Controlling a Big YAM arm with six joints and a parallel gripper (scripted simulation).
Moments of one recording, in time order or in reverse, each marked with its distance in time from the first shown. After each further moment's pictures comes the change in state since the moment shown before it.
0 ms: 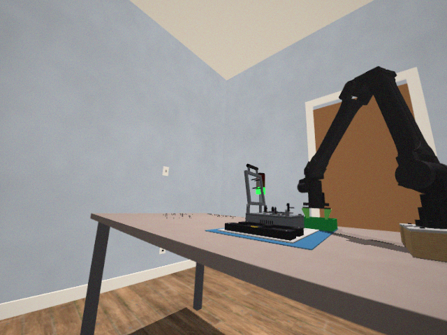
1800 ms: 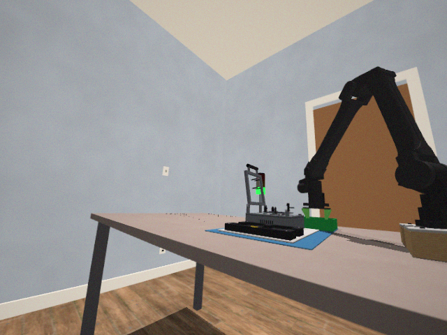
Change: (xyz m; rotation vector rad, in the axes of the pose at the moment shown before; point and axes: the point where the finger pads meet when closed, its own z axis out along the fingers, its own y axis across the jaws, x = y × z) arm 0.000 0.000 0.001 0.000 0.000 0.000
